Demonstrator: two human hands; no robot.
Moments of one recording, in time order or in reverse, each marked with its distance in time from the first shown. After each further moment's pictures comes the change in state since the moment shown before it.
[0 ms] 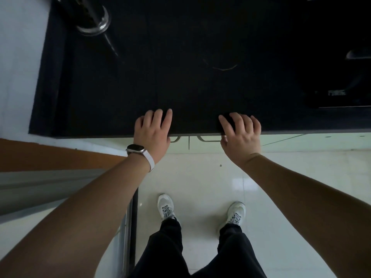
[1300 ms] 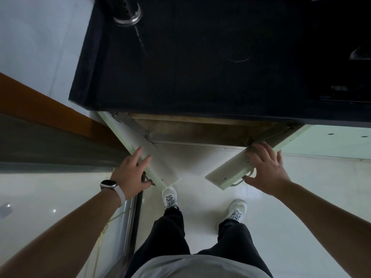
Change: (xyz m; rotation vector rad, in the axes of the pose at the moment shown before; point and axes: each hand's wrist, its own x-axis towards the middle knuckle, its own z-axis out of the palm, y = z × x) left_hand -0.198 -0.036 0.016 -0.255 -0.448 -0.173; right_hand -0.125 0.030 -0.059 0.211 -0.683 0.014
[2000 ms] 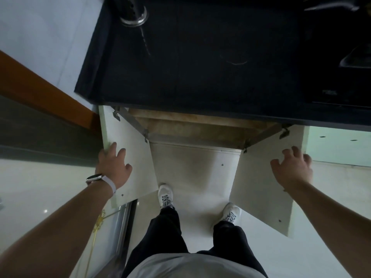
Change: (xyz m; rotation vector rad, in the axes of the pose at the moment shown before) left_hand -0.014 -0.024 -0.001 -0.046 0.049 -0.418; right_hand -0.021 0.042 -0.016 0.123 0.078 0.594
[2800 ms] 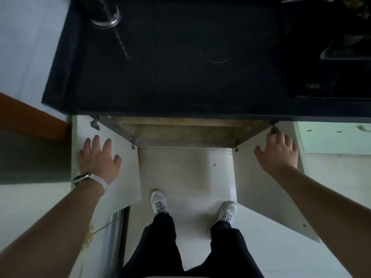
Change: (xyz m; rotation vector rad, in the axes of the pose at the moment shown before) left_hand 0.042 0.027 -0.015 0.145 0.202 0.045; right_hand 0.036 -0.012 0.003 -0.221 0.124 -0.116
